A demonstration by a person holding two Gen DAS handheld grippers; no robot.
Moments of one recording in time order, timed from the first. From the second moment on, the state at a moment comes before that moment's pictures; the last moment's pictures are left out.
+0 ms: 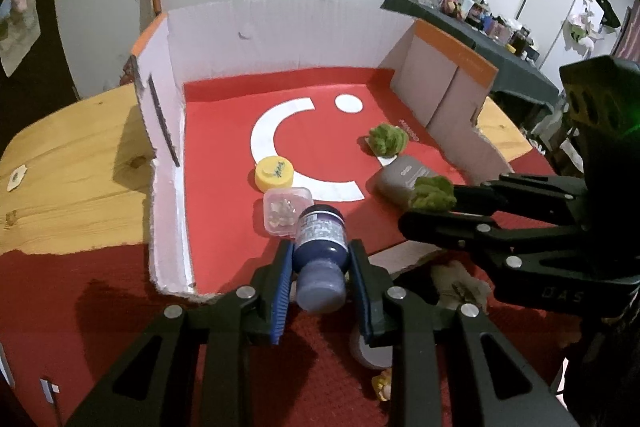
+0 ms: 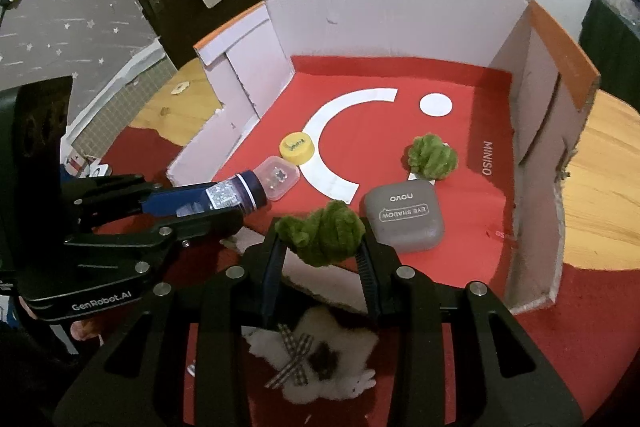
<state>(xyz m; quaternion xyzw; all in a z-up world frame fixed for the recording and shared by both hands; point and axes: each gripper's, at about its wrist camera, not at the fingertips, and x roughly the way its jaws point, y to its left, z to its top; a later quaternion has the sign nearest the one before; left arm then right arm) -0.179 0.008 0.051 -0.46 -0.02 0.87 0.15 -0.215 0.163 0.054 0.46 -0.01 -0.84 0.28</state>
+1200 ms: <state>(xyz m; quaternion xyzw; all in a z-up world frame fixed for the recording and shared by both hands) -0.202 0.007 0.039 -0.49 -0.01 0.86 0.13 -0.247 0.166 0.038 0.55 -0.02 -0.77 0.31</state>
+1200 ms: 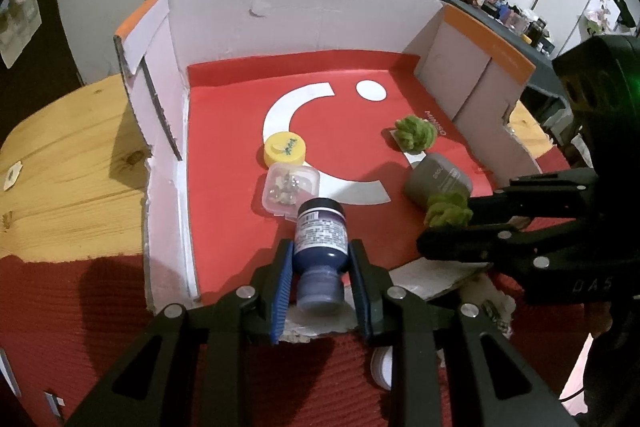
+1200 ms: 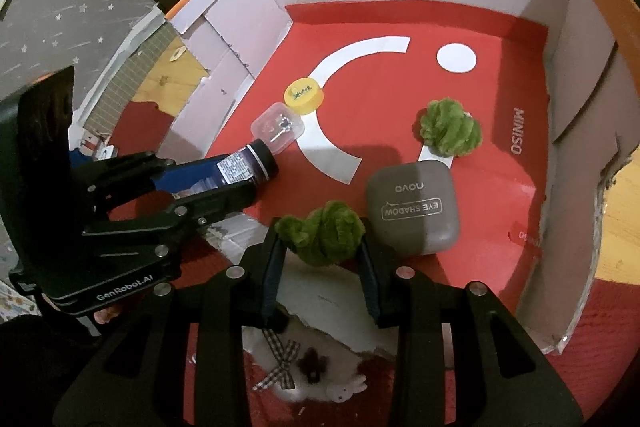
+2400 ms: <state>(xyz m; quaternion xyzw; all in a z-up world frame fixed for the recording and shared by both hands) -0.222 0.004 0.029 -0.48 -0.02 0.87 0.10 -0.246 0.173 0.028 0.47 0.05 -0.86 0.18</state>
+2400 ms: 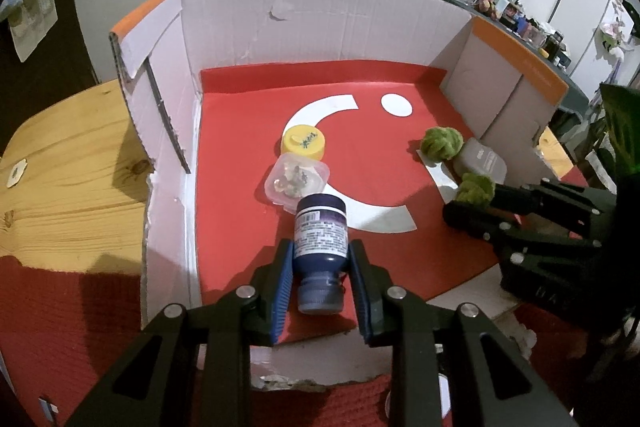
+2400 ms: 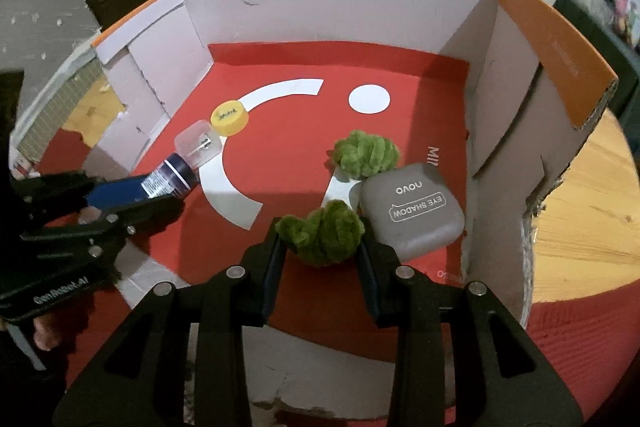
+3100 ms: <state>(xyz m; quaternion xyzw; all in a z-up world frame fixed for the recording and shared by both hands) -0.221 0.000 0.033 -0.48 -0.01 0.87 0.10 -0.240 0.177 0.033 0.46 0.05 -0.86 0.19</state>
